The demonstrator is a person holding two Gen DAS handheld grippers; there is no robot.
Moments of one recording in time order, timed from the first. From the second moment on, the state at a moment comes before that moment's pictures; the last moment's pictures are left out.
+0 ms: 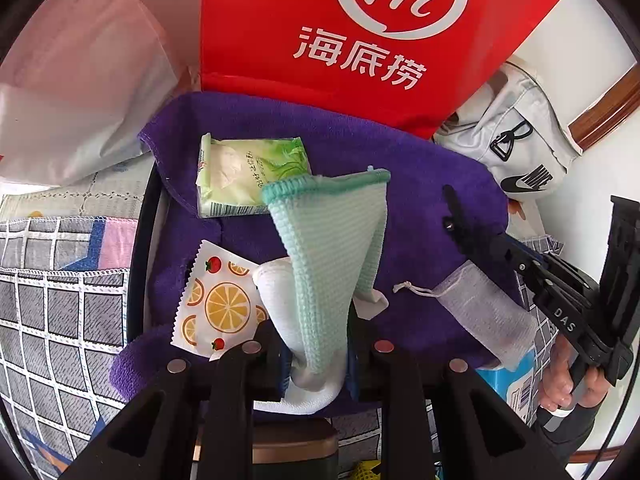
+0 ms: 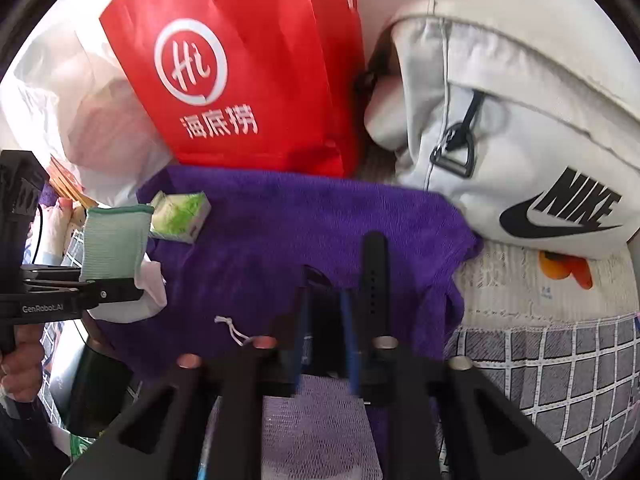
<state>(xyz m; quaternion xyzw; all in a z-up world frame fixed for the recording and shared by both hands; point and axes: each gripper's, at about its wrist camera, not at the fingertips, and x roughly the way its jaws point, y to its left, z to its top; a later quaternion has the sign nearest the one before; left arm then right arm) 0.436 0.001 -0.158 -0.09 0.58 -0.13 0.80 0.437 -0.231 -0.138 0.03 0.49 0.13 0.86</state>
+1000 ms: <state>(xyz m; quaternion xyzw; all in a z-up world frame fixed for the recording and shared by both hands) 0.440 0.010 -0.150 -0.11 0.57 -0.10 0.80 0.419 -0.218 -0.115 0.02 0.45 0.15 0.88</state>
